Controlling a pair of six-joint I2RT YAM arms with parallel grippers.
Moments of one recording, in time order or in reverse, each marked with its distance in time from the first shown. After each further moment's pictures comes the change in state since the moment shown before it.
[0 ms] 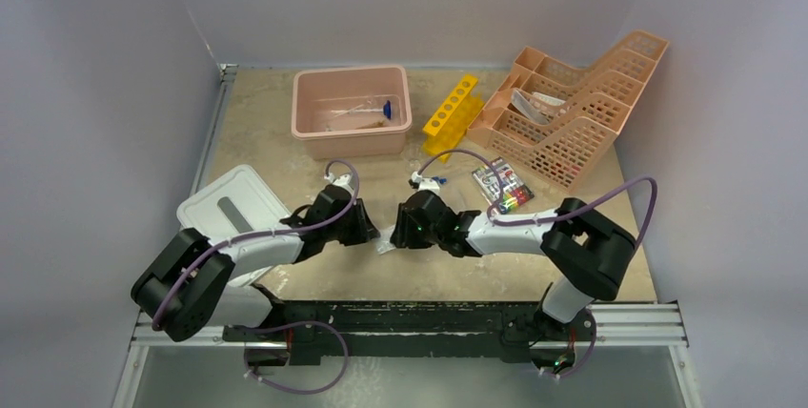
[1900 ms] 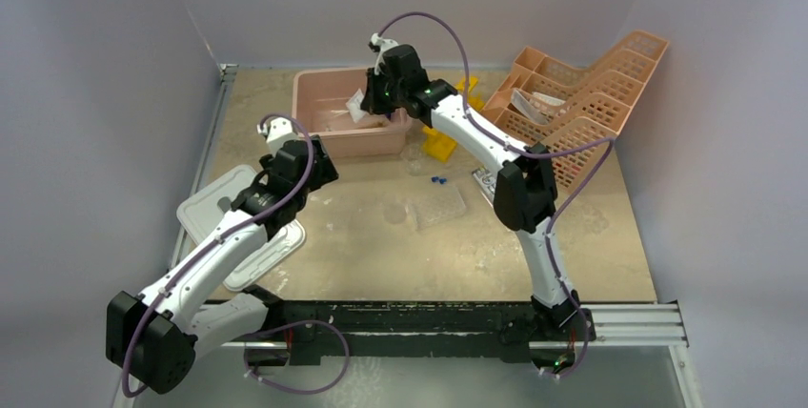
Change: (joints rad) left arm 0.175 -0.278 0.378 -0.509 -0.589 0.136; right arm -0.333 0.607 1.376 -0.491 -0.236 -0.492
